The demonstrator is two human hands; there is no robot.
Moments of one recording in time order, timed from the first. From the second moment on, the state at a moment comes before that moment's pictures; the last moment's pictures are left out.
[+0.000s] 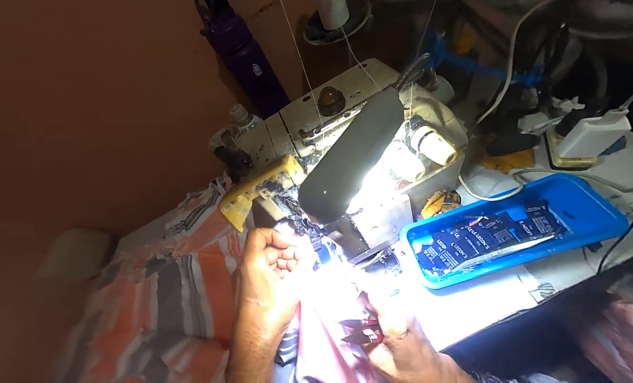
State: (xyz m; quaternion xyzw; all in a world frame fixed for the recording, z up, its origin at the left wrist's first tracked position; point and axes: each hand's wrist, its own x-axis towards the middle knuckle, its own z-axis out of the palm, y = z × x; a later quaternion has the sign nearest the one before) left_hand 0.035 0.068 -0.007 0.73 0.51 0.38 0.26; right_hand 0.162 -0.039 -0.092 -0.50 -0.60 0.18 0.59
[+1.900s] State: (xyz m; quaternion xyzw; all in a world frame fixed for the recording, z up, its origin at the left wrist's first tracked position) left_hand -0.032 0.031 -0.041 0.69 0.45 0.55 0.14; right_hand 0.174 -0.052 -0.066 -0.55 -0.60 0.15 0.56
